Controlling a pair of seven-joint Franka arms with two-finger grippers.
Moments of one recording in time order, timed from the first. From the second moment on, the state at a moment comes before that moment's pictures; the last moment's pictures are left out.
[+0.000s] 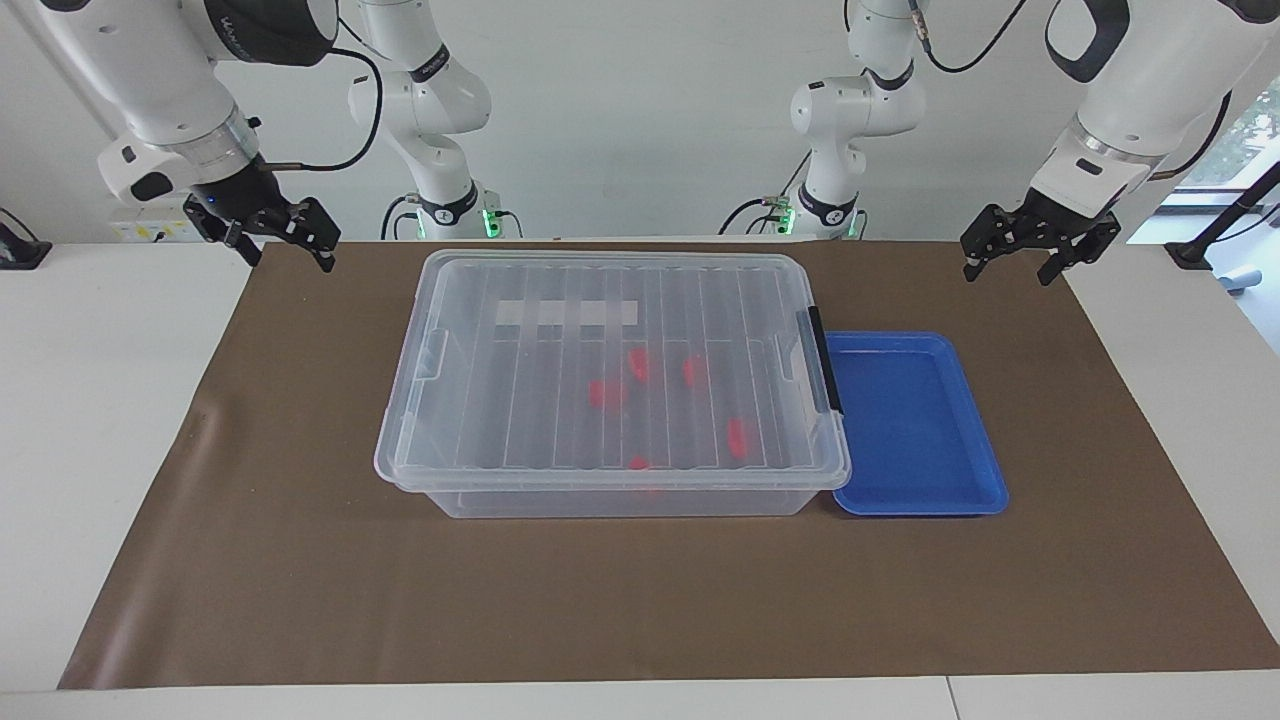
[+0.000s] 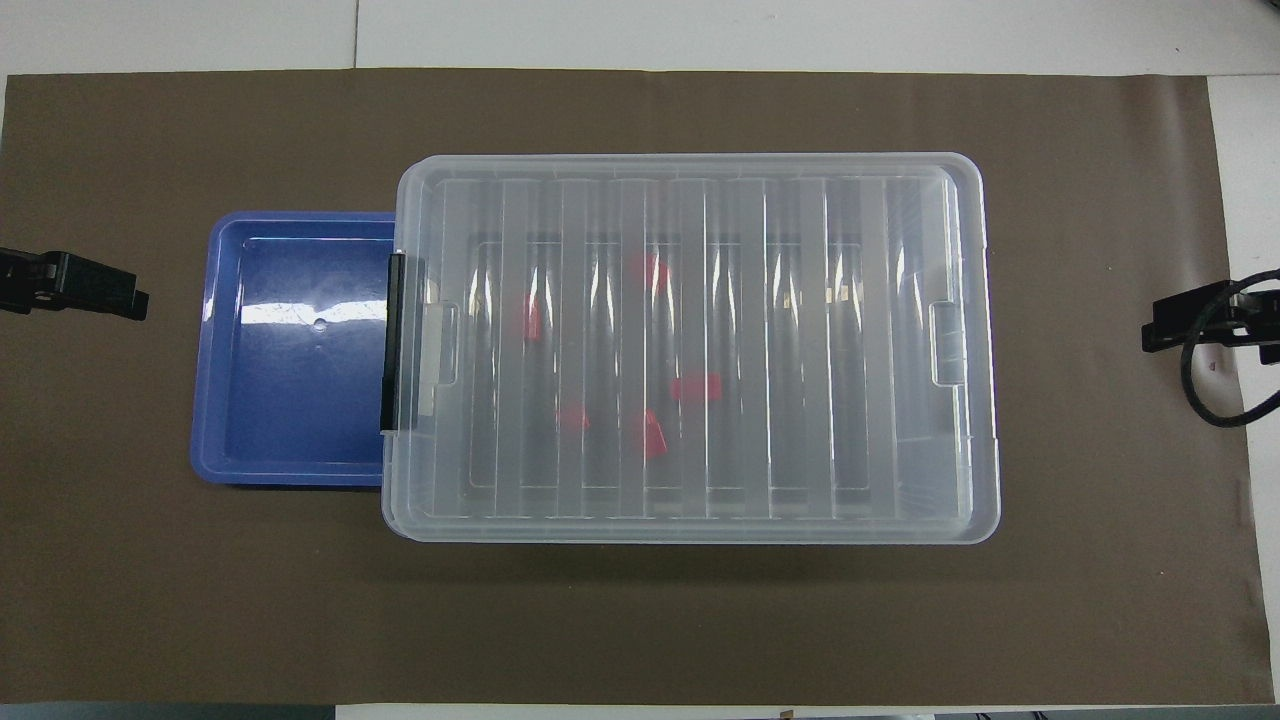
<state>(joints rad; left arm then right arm) -0.01 0.00 -0.05 -1.57 -0.02 1.55 0.09 0.02 -0.07 -0.10 -1.67 0.00 1.53 0.06</state>
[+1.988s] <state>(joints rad) -0.01 0.00 -0.05 -1.57 -0.02 1.53 0.09 0.15 -0.02 -0.09 -2.00 0.01 1.96 0.23</state>
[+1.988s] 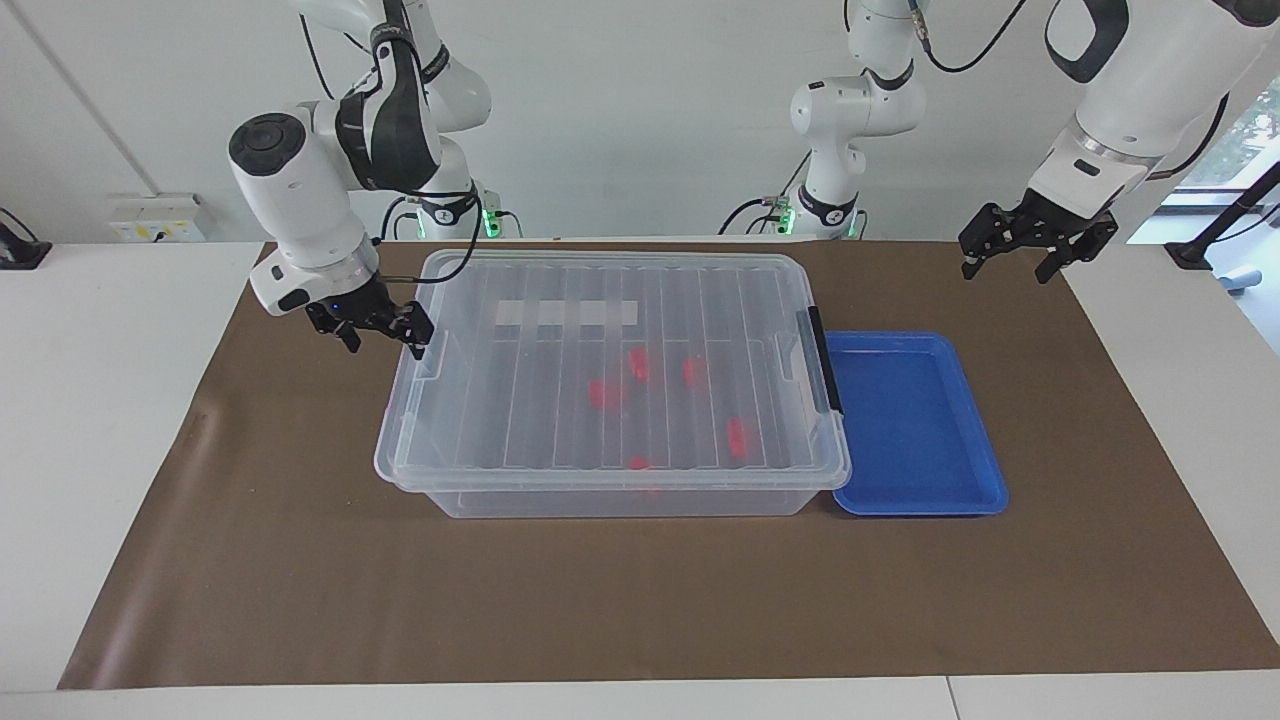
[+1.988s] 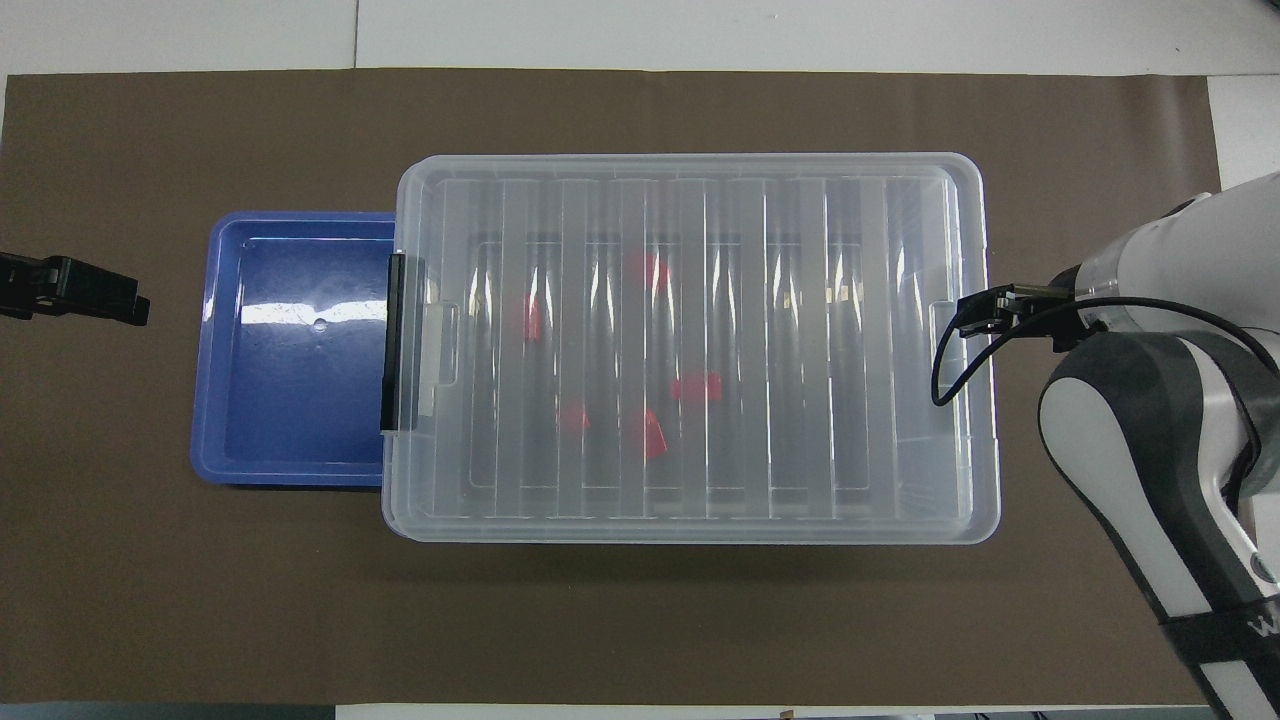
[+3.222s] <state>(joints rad) -0.01 -0.01 -0.05 -1.58 -0.02 1.53 0.09 -0.05 -0.03 -0.16 -2.05 0.01 2.01 -0.14</state>
